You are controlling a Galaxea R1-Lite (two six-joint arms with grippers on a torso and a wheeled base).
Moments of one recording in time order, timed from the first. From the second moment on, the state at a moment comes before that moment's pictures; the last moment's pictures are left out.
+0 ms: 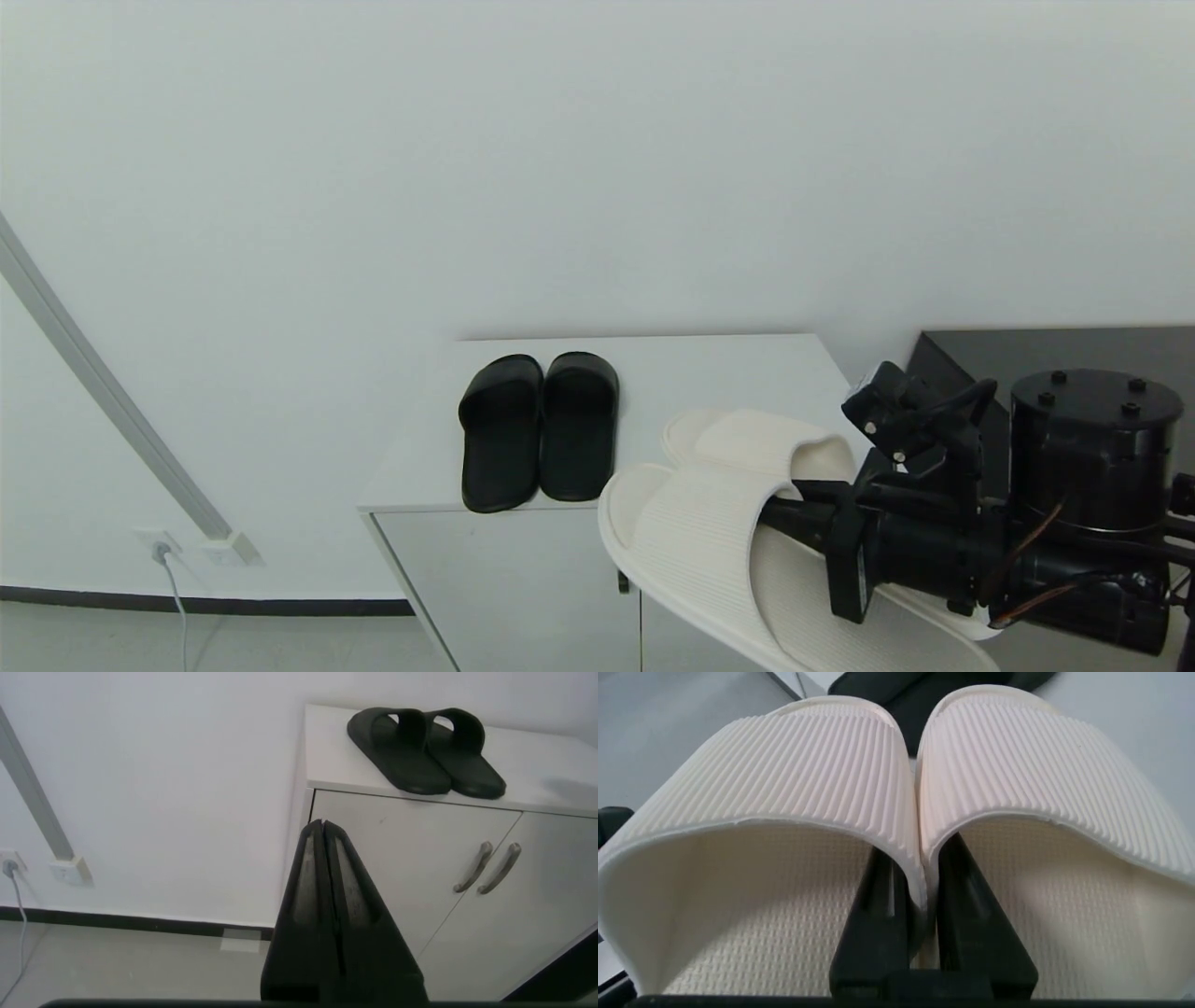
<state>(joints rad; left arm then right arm) 0.00 0.00 0.00 0.00 0.08 -0.11 0.74 1.56 -0.58 -0.73 0.19 -0.01</state>
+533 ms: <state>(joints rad) 0.00 0.00 0.00 0.00 0.08 -0.11 0.74 1.56 -0.57 -0.73 0.20 -0.02</state>
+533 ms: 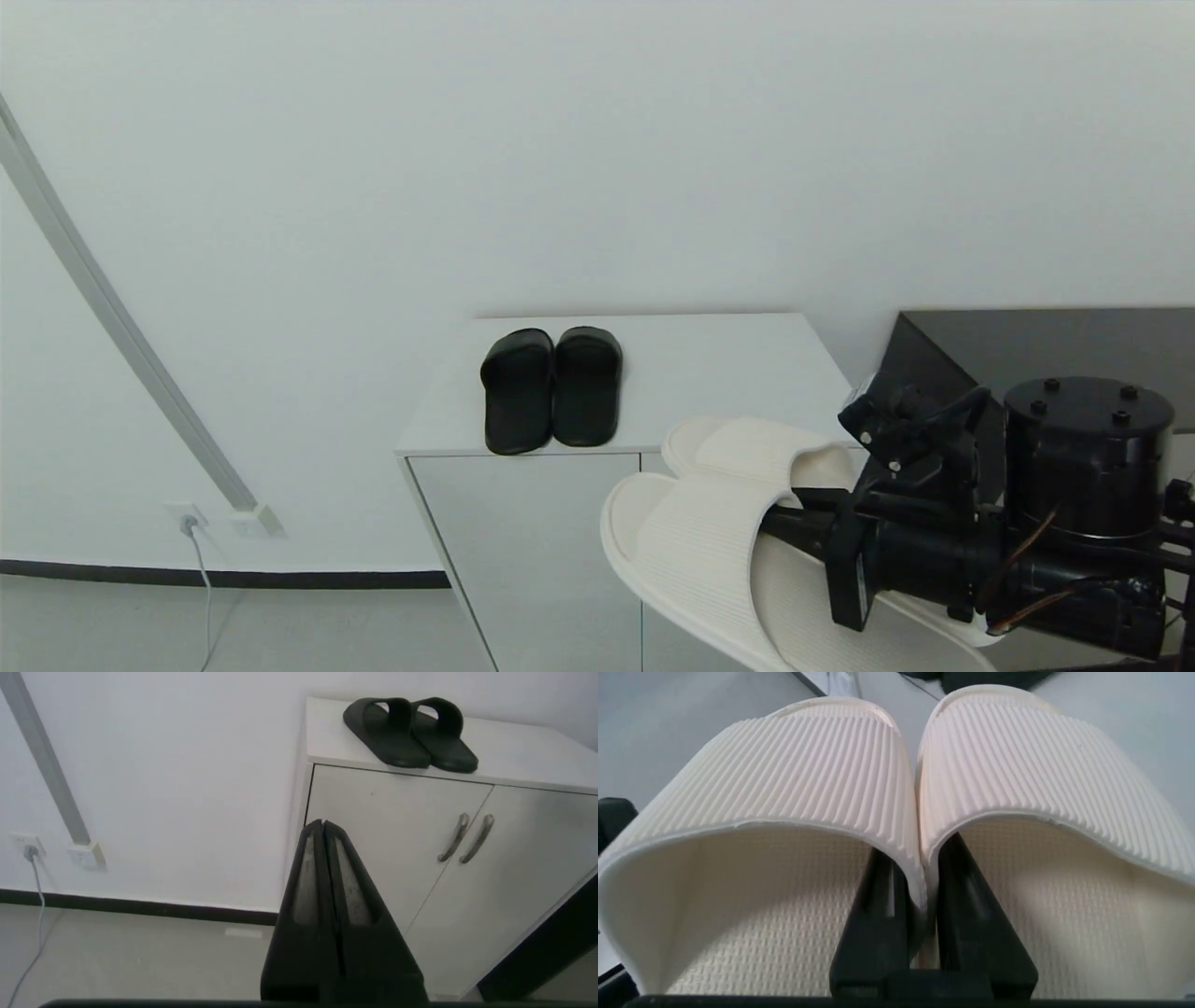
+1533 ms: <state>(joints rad) 0.00 0.00 0.00 0.00 0.08 -0.10 0.74 1.57 -0.55 -0.73 0.20 -0.02</state>
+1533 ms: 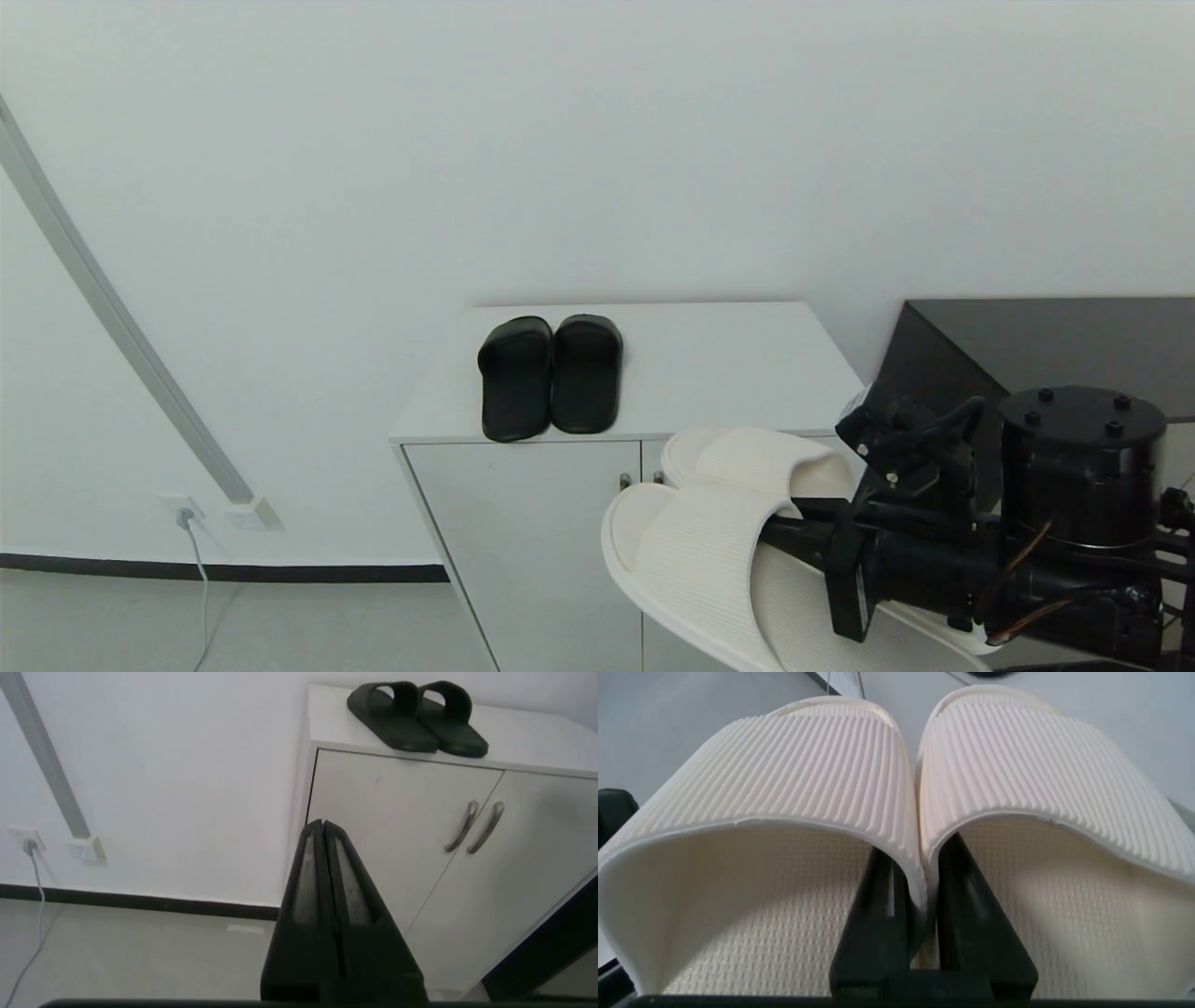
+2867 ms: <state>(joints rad) 0.00 0.00 0.00 0.00 0.06 -0.10 0.75 1.57 -0.47 -0.83 0.19 -0.05</state>
